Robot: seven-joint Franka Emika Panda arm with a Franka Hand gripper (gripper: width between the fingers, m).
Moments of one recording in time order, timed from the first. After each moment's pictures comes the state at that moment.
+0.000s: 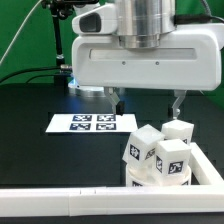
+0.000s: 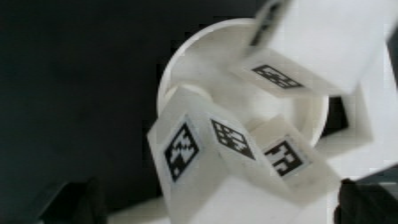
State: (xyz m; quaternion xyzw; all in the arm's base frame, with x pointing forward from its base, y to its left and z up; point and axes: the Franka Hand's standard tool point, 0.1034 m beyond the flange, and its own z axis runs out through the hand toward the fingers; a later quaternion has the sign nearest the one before) arm 0.614 0.047 0.116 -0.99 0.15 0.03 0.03
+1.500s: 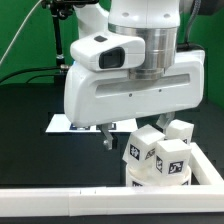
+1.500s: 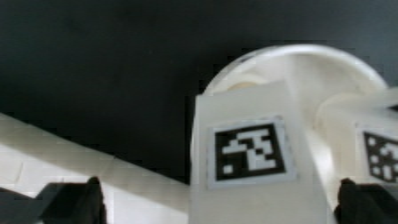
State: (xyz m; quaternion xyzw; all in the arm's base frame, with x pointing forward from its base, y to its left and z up) arm 0.626 0.033 0.078 -0.98 -0.19 0.04 -0.01
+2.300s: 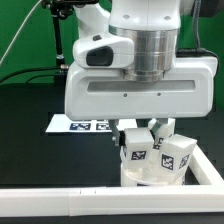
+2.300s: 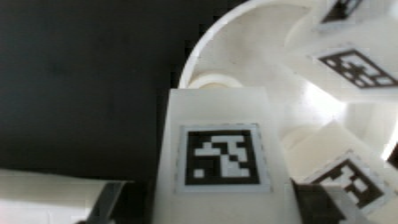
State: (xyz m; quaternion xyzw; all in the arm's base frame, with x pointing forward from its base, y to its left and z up) arm 0.626 0.032 0.077 -1.00 -0.02 0.04 -0.01
